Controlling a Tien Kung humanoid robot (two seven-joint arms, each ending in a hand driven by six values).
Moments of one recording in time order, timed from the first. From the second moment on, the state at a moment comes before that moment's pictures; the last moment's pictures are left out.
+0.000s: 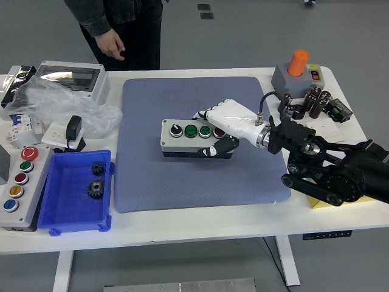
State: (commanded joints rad) left arm 0.13 0.29 -0.69 -0.33 0.27 0.13 0.05; right arm 0.97 -0.36 0.08 1.05 -1.74 -0.34 0.06
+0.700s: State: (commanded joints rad) left arm 0.13 0.29 -0.68 -0.33 0.27 0.13 0.05; right arm 0.96 -0.33 0.06 1.00 -1.76 -0.35 0.10
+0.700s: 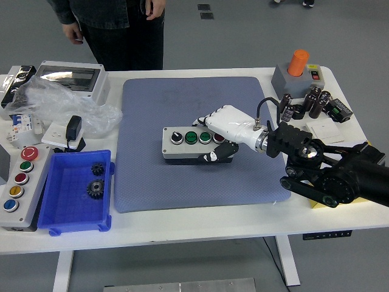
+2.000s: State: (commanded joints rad) left arm 0.13 0.29 -0.68 -0.33 0.27 0.12 0.05; right arm 0.95 -0.32 0.09 0.98 -1.76 -0.28 0.09
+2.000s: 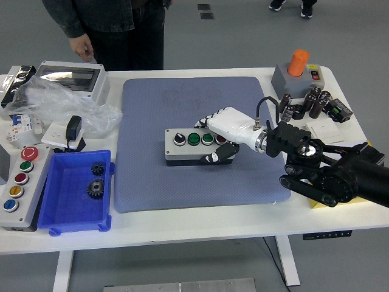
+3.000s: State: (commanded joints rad) left arm 0.13 0.28 -0.69 -0.33 0.27 0.12 0.05; right arm 0.96 -0.33 0.10 1.00 -1.64 -0.24 0.07
